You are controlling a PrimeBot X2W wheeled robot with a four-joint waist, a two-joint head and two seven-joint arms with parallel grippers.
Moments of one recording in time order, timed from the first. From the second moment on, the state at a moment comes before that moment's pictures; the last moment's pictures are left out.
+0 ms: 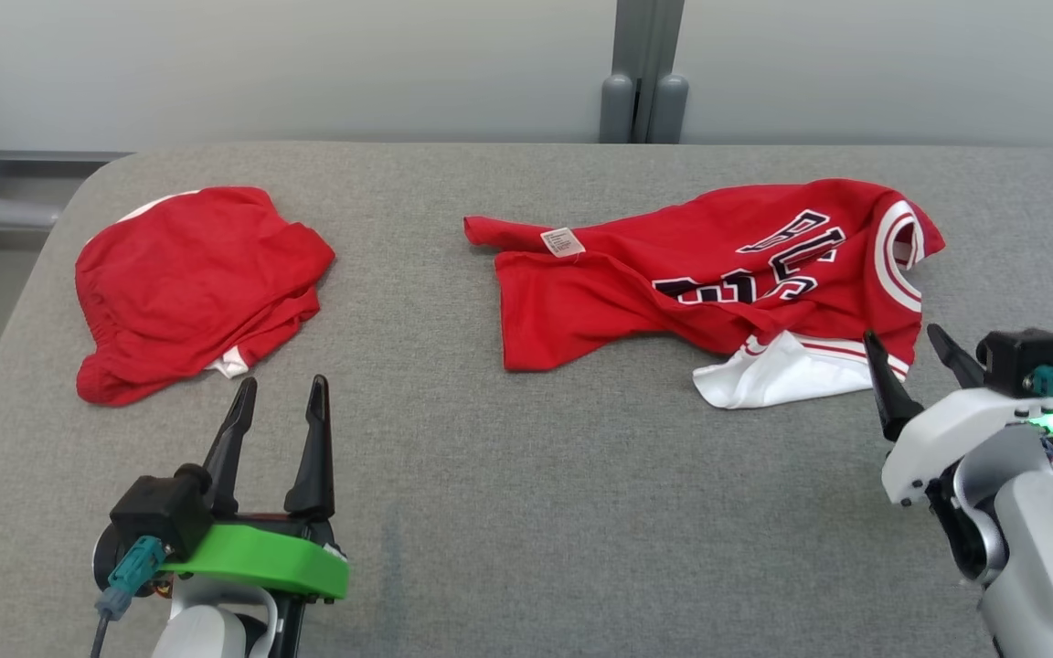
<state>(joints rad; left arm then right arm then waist) -0.13 0.08 -0.14 0.24 -0.36 -0.13 -0.26 -0.36 -0.29 0.12 0.55 0.35 0.13 -0.06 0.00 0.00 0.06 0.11</state>
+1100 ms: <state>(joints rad) -0.19 0.07 -0.16 0.22 -0.35 -0.13 -0.26 -0.55 -0.08 -0.06 0.69 0.05 0.13 0.26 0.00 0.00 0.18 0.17</state>
